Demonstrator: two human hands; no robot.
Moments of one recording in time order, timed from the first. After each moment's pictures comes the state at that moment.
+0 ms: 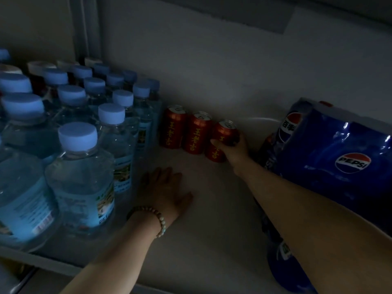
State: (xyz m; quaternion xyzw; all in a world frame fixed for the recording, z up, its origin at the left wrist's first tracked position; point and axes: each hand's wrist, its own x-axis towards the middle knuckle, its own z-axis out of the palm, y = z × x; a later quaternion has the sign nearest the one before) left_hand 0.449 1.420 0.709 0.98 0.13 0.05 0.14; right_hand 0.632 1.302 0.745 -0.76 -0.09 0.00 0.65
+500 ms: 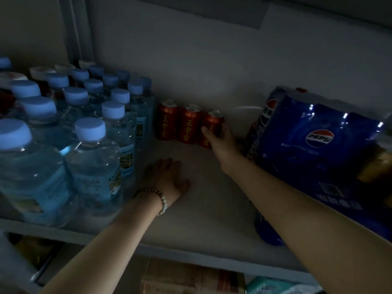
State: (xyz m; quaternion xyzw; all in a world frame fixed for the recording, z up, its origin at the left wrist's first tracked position) left_hand 0.437 1.415 0.724 0.98 0.11 0.02 0.17; right_hand 0.545 1.301 0.774 -0.74 -0.10 0.03 0.67
